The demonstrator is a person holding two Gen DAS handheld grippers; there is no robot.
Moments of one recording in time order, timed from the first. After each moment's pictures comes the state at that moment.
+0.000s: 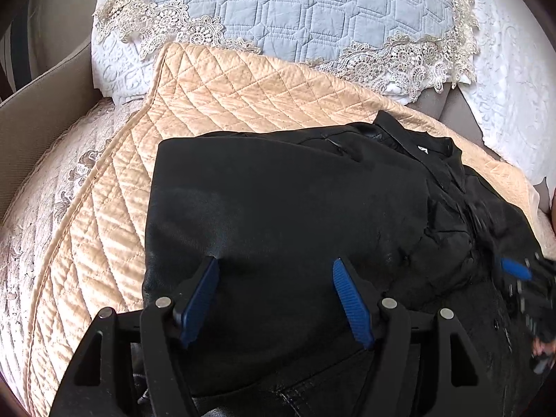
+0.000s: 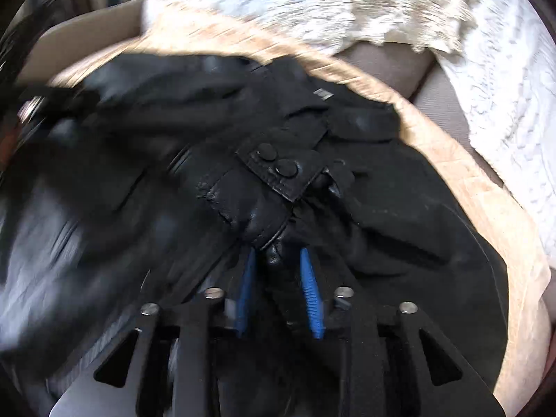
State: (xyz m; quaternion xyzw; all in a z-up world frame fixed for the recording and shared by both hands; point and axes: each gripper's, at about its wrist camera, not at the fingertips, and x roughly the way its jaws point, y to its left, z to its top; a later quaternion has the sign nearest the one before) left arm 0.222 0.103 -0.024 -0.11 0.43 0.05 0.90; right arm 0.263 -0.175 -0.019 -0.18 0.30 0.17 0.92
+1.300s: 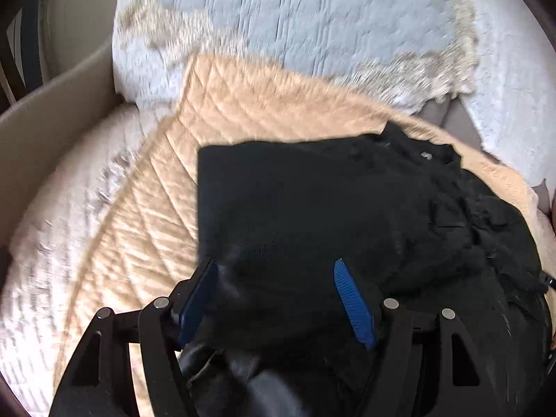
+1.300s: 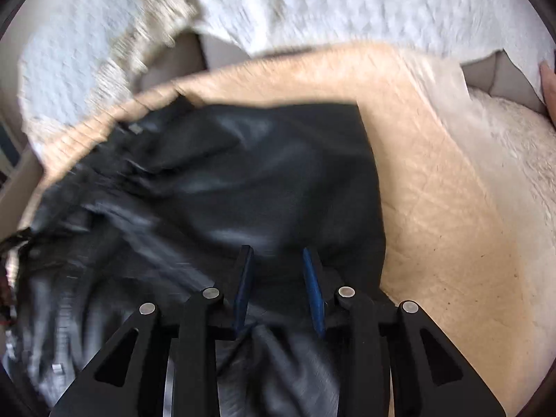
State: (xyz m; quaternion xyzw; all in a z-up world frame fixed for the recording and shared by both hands) left arm 0.181 0.123 -0.003 -0.10 0.41 0.07 0.91; right arm 0.181 -0.382 0.005 0.09 0.32 0.05 0.94
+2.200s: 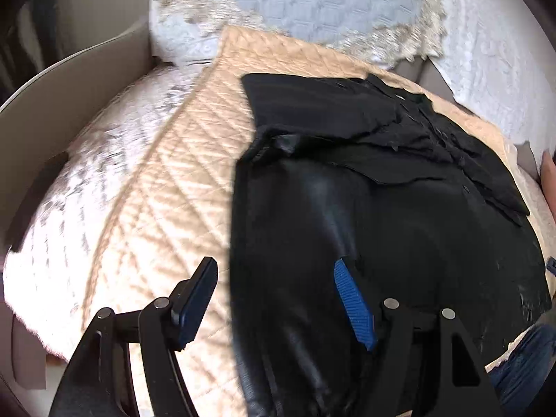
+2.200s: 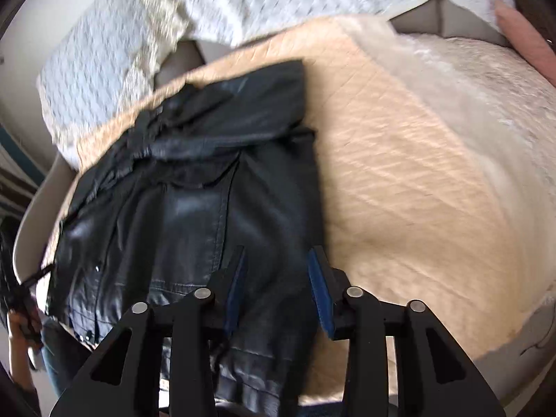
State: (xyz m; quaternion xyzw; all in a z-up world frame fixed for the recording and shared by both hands) left arm 0.034 0.120 -0.007 -0.10 0.45 0.07 0.89; right arm 0.031 -0.429 -0.024 0.18 0.34 0.04 0.92
